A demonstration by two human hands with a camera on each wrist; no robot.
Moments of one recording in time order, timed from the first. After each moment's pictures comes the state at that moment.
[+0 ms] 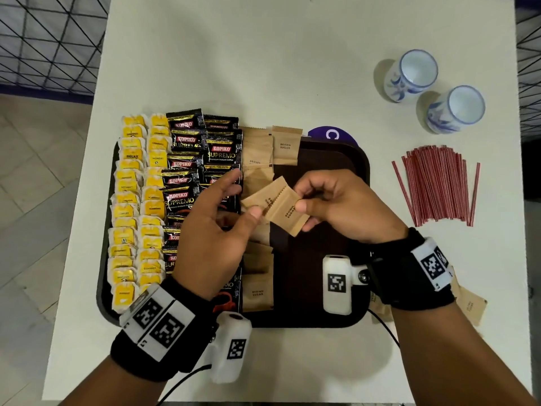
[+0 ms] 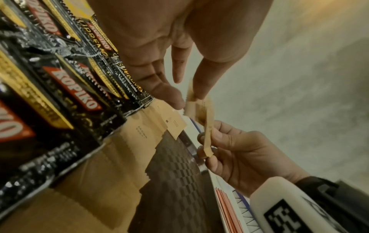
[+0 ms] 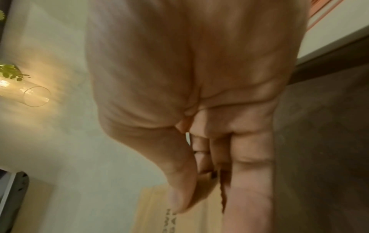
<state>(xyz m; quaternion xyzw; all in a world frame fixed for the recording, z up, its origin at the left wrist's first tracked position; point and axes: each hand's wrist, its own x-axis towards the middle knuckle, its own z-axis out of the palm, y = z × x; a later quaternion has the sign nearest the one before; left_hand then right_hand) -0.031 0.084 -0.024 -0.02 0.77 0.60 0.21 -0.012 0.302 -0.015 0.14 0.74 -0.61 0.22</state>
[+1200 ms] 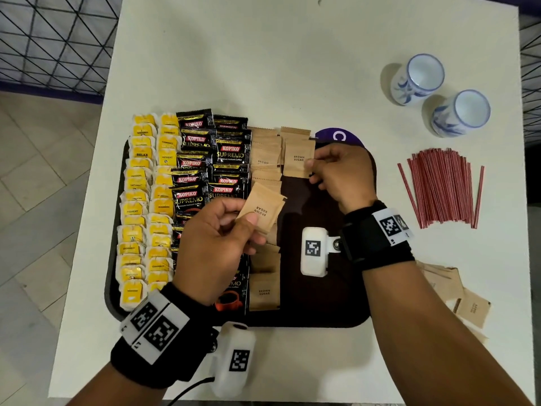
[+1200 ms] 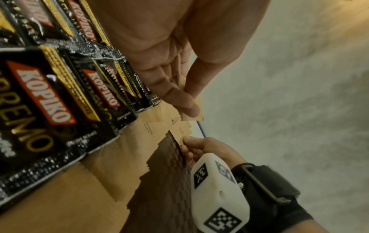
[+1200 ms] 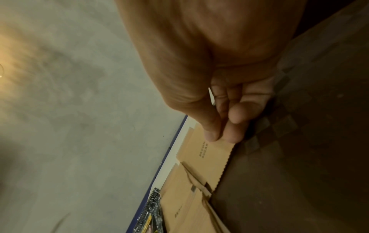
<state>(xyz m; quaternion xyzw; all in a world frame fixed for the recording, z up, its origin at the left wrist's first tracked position) -0.025 0.076 -0.017 -0.08 0.72 0.64 0.26 -0.058 0.297 -0.061 0.37 0.77 -0.51 0.04</state>
